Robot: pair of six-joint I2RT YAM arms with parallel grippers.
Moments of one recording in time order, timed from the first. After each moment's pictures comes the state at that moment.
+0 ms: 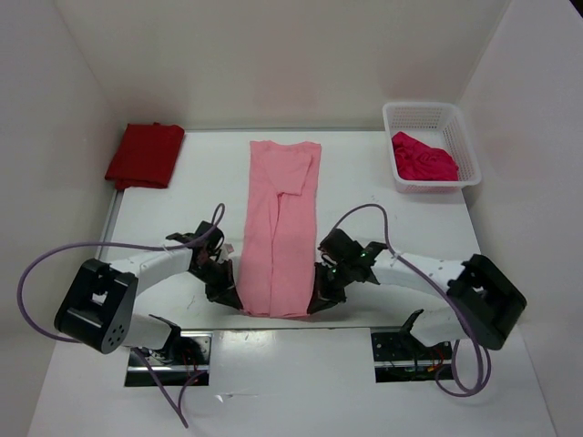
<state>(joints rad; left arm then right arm) -0.37 1.38 0.59 -0.68 0.55 -0.68 0.79 1.40 0.62 -0.40 -0.51 0.95</state>
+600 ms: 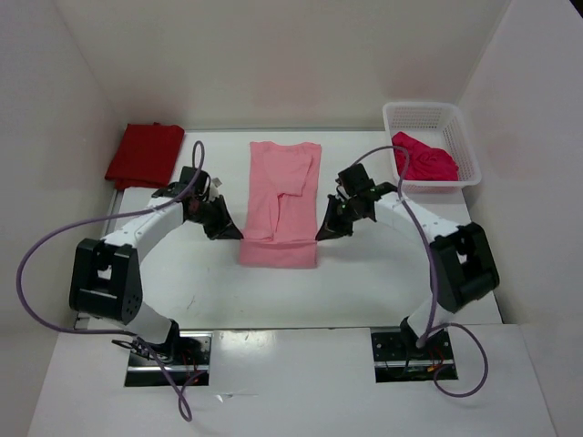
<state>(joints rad) -0.18 1.50 1.01 -0.65 0.50 -0.62 0.44 1.56 1.07 -0.59 -0.40 0.69</state>
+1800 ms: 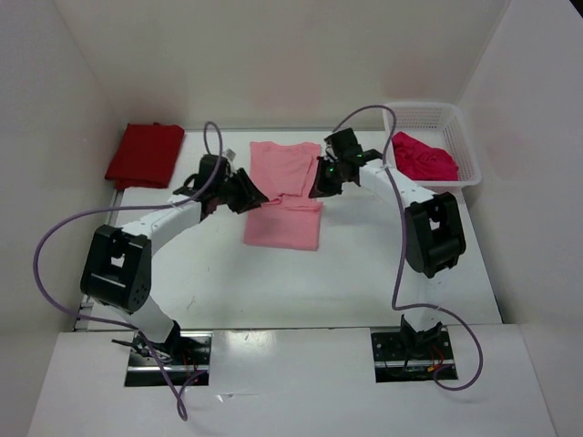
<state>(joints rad) -0.26 1.61 1.09 -0.14 0.33 -0.82 0.36 1.91 1.52 -0.54 -0.30 0.52</state>
